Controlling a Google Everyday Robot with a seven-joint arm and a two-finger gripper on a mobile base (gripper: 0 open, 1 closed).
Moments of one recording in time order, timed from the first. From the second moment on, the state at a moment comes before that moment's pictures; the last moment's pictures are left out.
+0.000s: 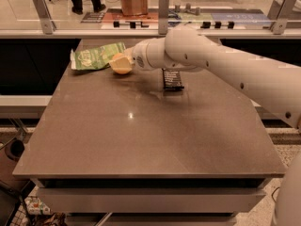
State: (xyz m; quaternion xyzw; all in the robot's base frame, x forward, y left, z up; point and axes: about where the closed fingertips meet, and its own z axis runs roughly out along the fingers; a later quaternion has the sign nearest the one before) arm 0.721 0.084 0.862 -0.39 0.75 0.22 0.49
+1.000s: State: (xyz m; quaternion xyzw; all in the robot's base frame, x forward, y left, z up) arm 0.719 0.091 0.861 -0.39 0.74 0.23 0.49
